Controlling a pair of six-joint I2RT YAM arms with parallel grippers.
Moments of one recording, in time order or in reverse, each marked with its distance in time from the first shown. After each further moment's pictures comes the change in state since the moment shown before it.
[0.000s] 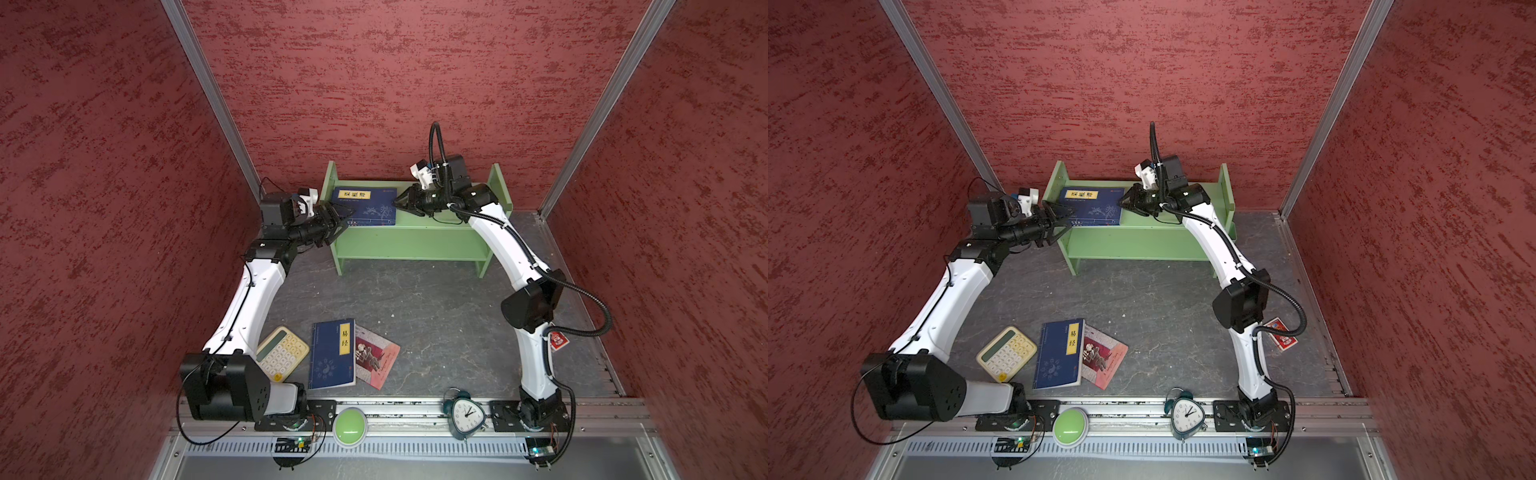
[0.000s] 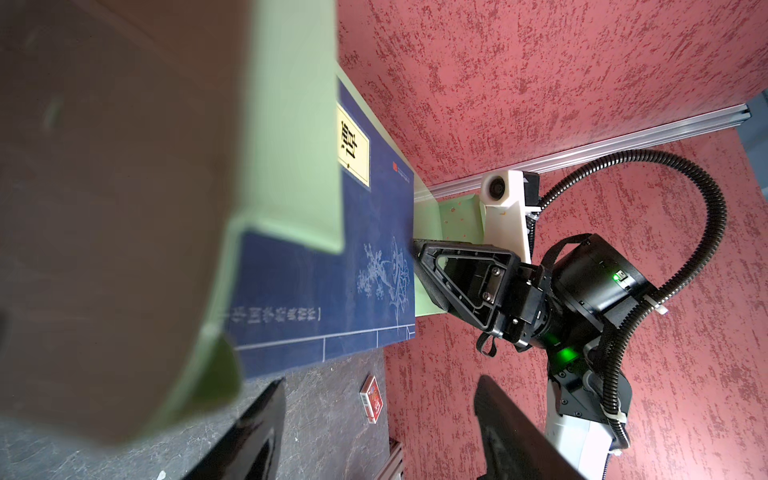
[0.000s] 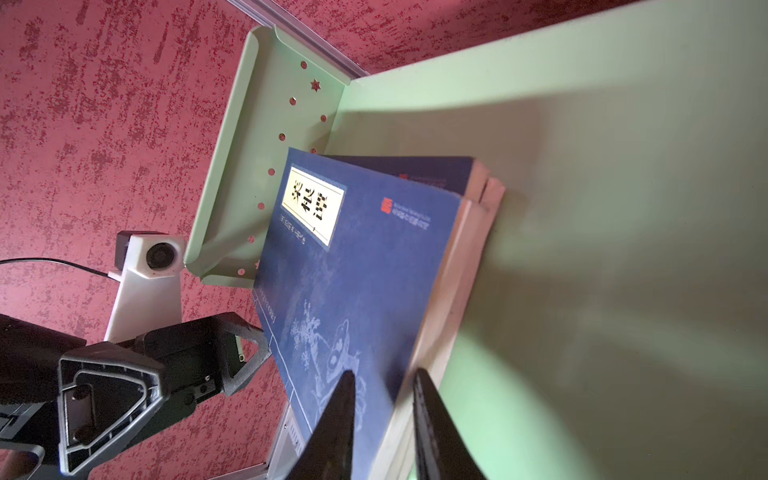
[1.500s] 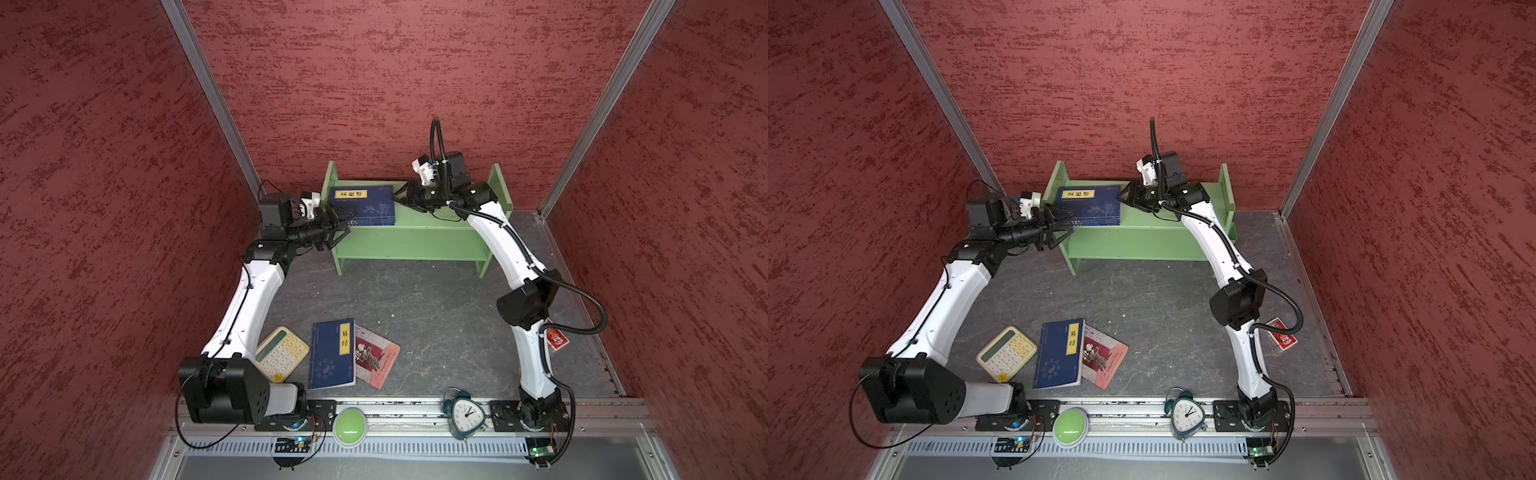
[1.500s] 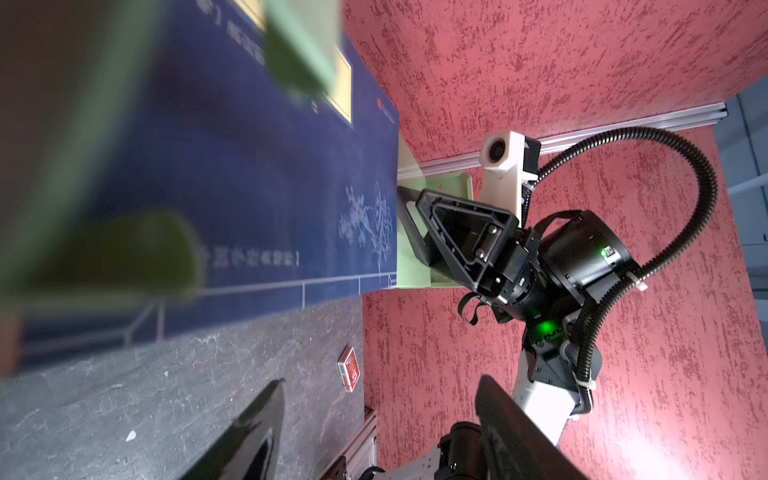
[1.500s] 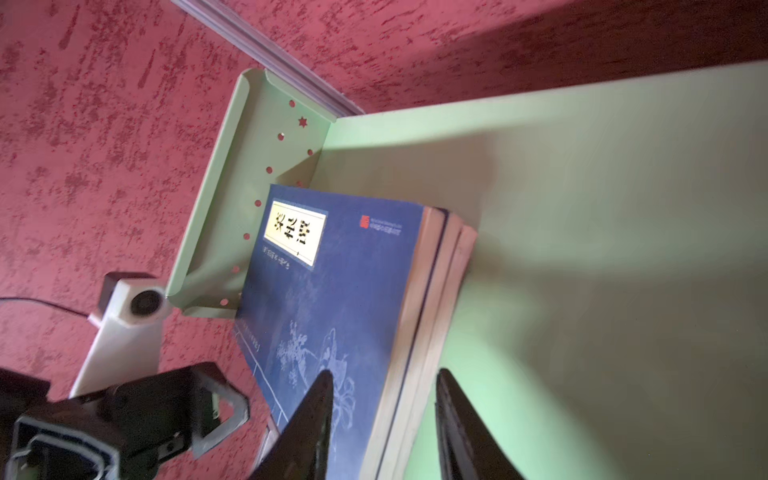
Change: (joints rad) left arm 0.021 -0.050 0.000 -0.097 0.101 -0.031; right arm 0.002 0.023 0.095 -0.063 0.135 -0.041
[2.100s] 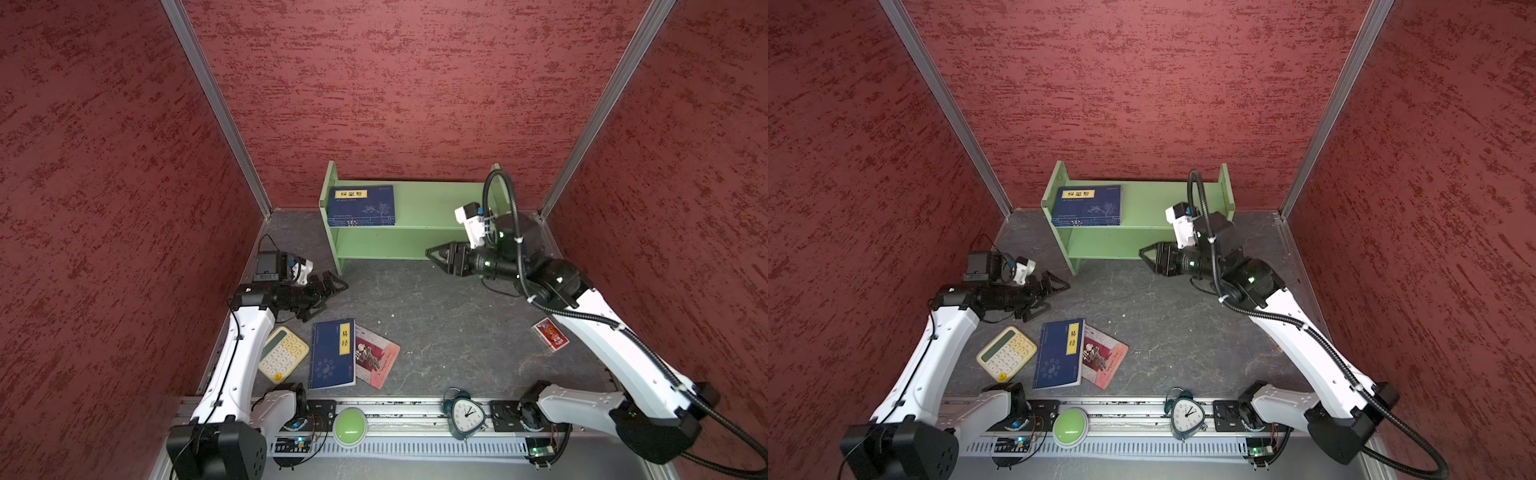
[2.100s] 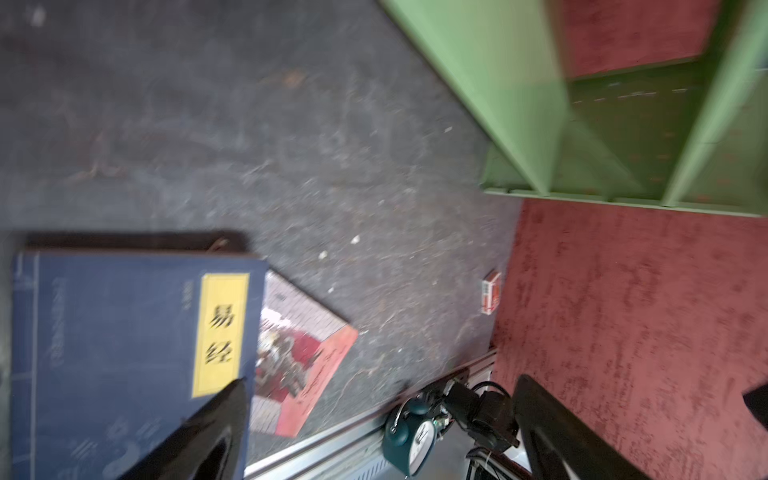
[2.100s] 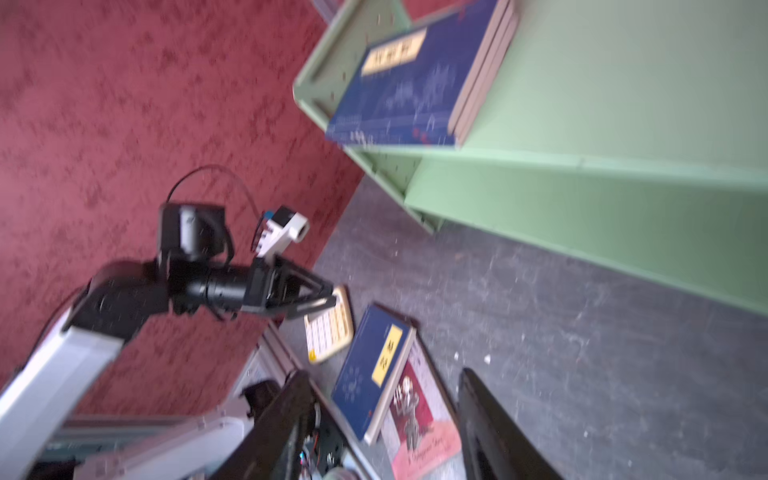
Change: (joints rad) left arm 0.068 -0.252 -0.393 -0.591 -0.233 0.460; right arm 0.219 -1.025 -1.203 0.278 0.142 -0.008
